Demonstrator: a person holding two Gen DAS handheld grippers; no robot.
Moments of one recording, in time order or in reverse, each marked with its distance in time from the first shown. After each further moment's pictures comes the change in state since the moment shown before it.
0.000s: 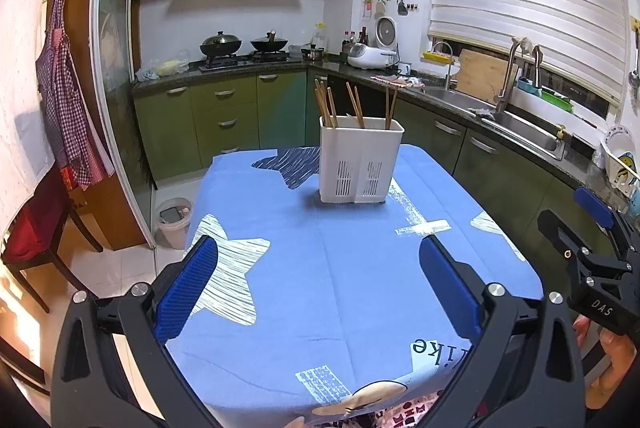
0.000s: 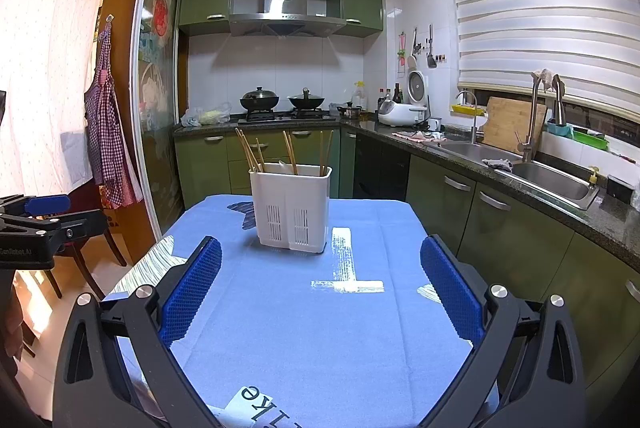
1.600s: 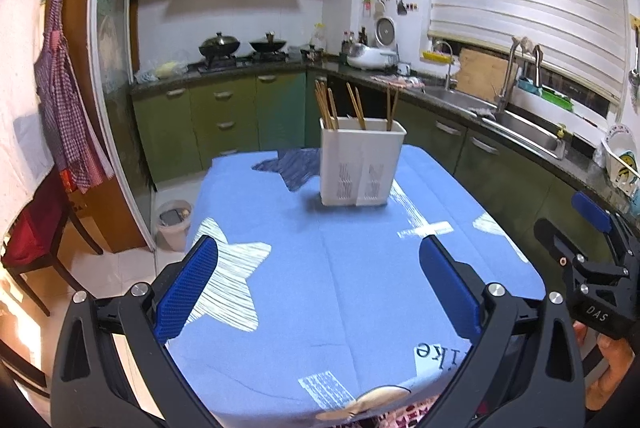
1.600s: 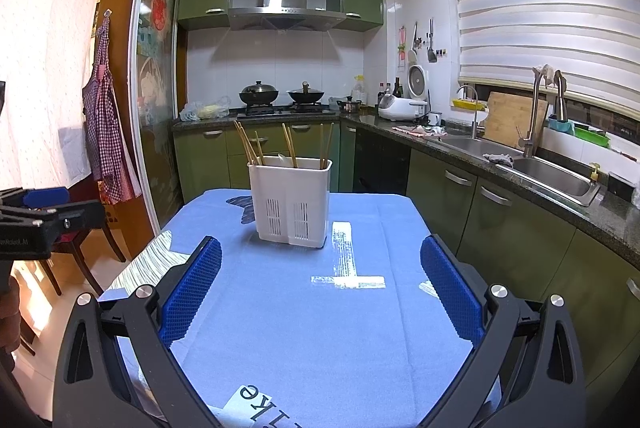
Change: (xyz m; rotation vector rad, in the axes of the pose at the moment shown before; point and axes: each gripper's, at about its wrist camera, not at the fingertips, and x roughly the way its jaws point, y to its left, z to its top) left arm 0.004 -0.002 0.003 0.003 -0.019 0.007; right arm 0.014 0.000 -0.007 0.000 0.023 -0.001
